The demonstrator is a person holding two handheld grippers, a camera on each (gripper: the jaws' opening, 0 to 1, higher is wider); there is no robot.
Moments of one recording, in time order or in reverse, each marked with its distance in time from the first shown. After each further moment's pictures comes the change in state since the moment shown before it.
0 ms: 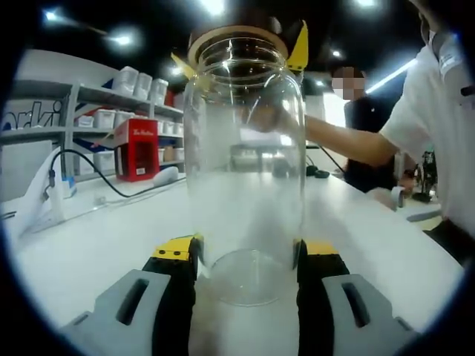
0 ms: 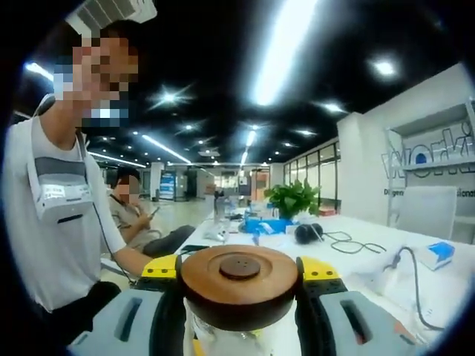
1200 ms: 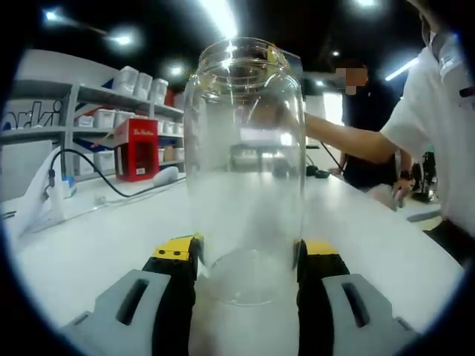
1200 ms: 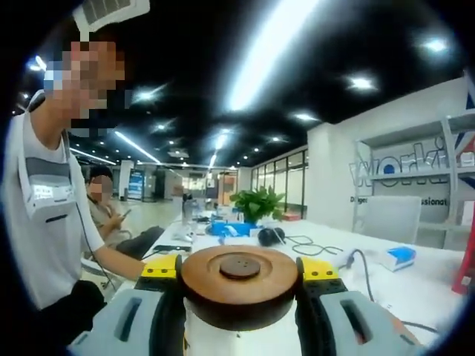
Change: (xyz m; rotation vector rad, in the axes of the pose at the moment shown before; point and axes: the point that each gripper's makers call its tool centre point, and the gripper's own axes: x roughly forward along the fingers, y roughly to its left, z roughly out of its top) left arm 0.001 -0.009 0.002 -0.001 0.001 0.001; right arm -0.060 -0.028 0.012 -0.040 -0.016 -0.211
